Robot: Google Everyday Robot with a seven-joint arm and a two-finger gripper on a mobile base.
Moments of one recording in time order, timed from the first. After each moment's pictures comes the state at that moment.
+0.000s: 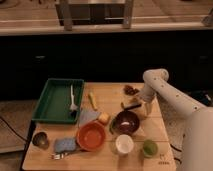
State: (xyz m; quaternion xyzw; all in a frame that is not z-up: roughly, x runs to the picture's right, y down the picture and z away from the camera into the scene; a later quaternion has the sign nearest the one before) arm 0.245 0.117 0.917 -0.32 -0.14 -0.23 0.91
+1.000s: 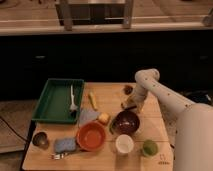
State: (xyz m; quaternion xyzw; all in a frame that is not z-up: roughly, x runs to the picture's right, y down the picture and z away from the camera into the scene) arm 0.205 0.114 0.931 -0.32 -0.15 -0.24 0.90
